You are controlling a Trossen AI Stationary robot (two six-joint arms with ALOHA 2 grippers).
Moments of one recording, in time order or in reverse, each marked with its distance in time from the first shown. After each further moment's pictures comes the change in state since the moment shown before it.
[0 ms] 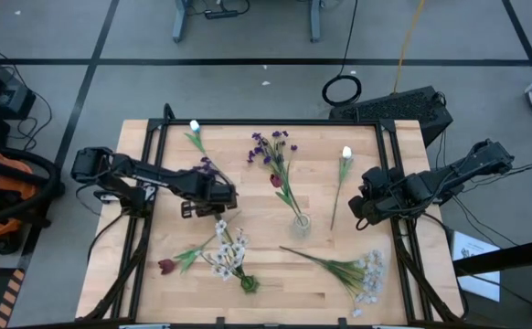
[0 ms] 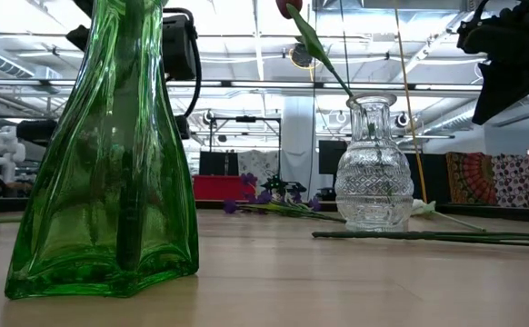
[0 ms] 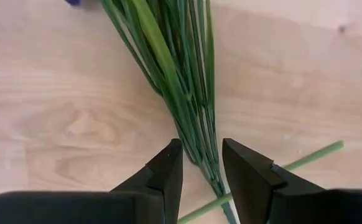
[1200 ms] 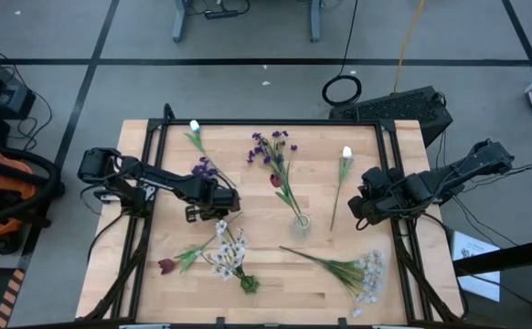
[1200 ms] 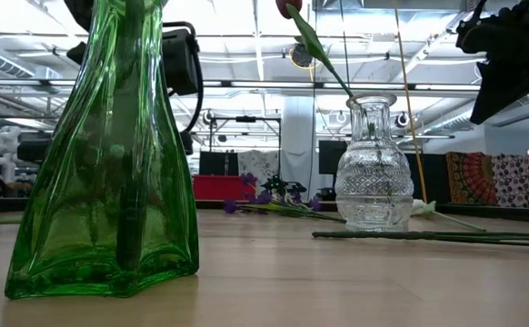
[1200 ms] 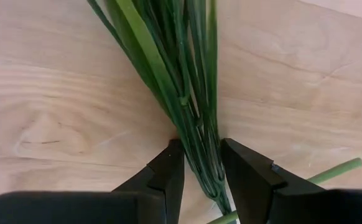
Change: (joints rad) left arm -0.015 0.071 -0.045 0.135 0.006 -0.043; right arm 0.000 0.001 -0.001 0.018 0.003 -0.004
